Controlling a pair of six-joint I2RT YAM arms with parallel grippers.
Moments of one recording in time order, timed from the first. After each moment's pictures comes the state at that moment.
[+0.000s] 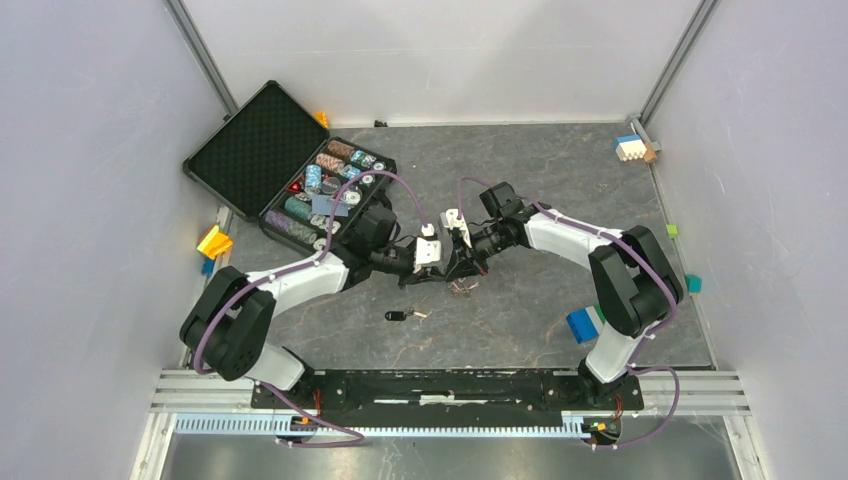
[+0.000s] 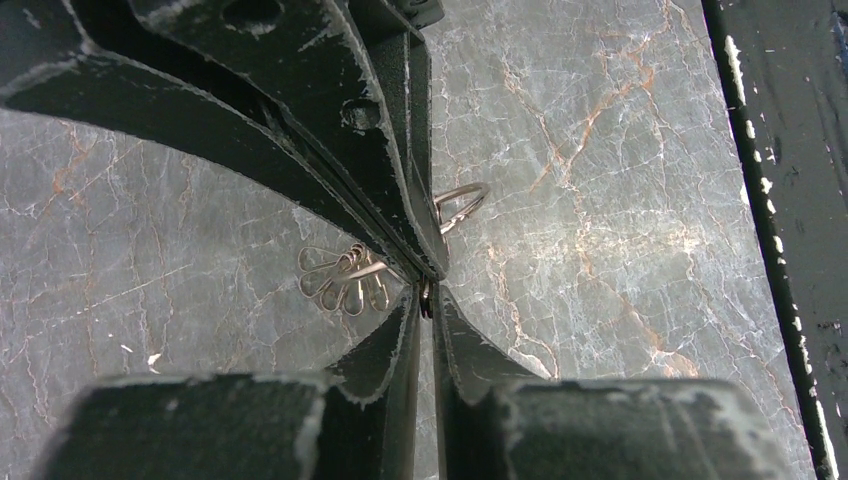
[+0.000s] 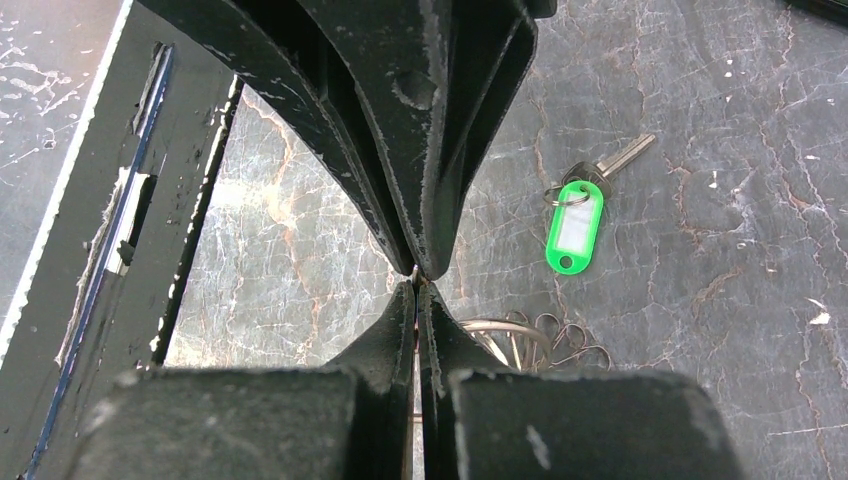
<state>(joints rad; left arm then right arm) -0.62 1.47 0.74 0.05 0.82 0.66 0.53 1.74 1.07 -0.44 -1.08 -0.83</state>
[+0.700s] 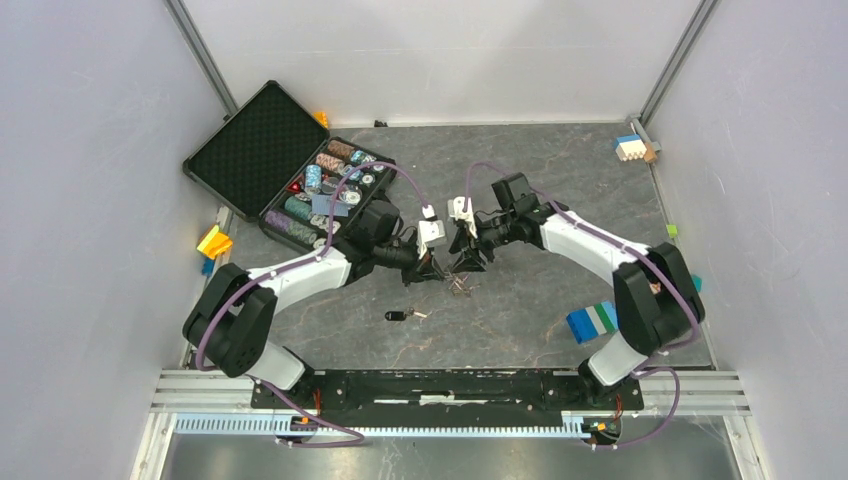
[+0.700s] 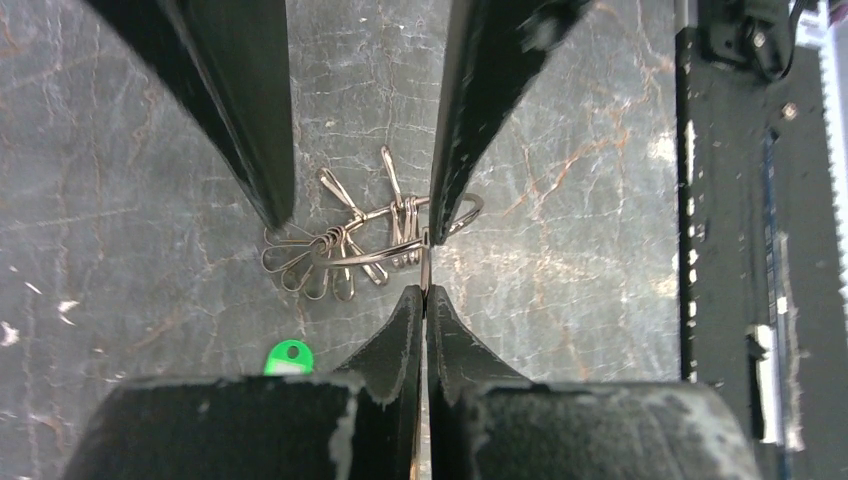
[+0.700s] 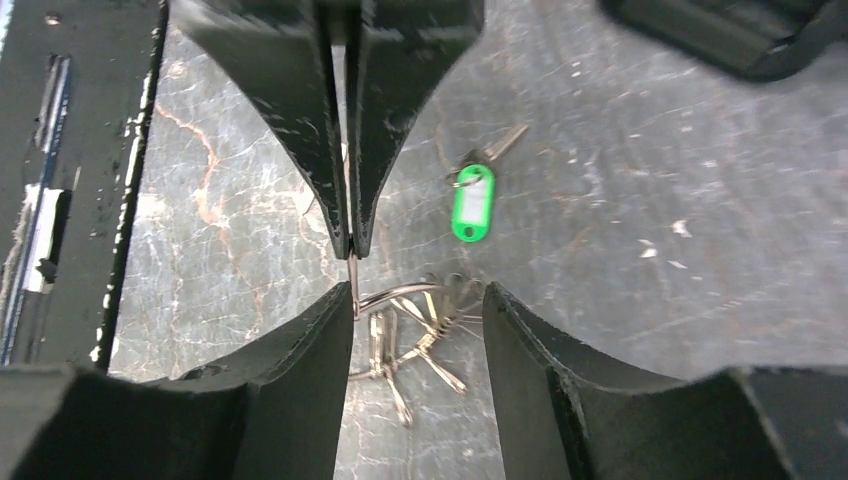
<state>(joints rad) -0.62 1.49 0.80 0.02 0.78 0.32 0.50 1.62 1.05 -0.38 -0.94 -0.76</state>
